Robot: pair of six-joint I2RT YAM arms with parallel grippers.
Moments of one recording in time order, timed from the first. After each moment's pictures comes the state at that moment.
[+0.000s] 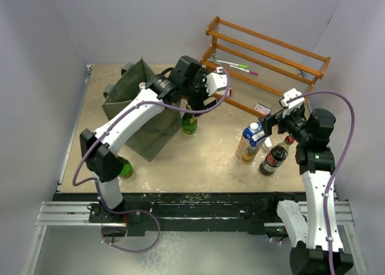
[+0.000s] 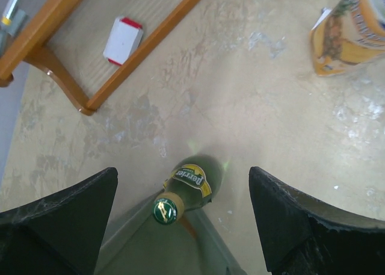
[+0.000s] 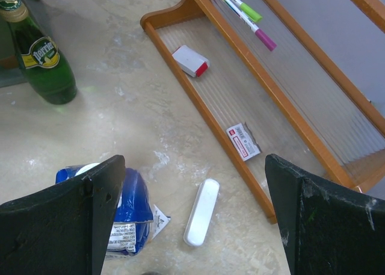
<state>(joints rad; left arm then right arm) -0.72 1.78 1.89 -0.79 0.23 0.51 -0.13 0.75 0.86 -0.36 -0.53 -0.35</state>
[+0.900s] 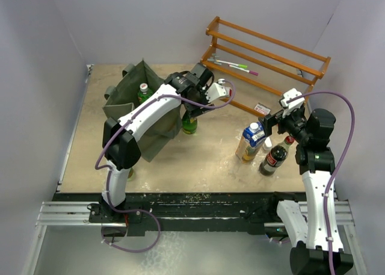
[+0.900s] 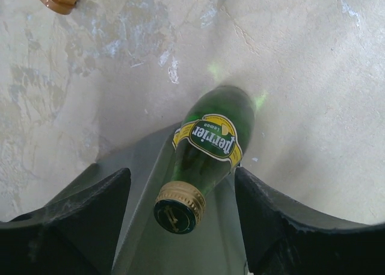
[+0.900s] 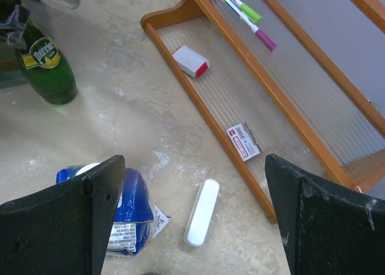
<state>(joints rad) -0.72 2.05 2.06 -1.04 -0.07 0.53 -0.13 0.75 0.86 -0.36 -0.53 -0.35</state>
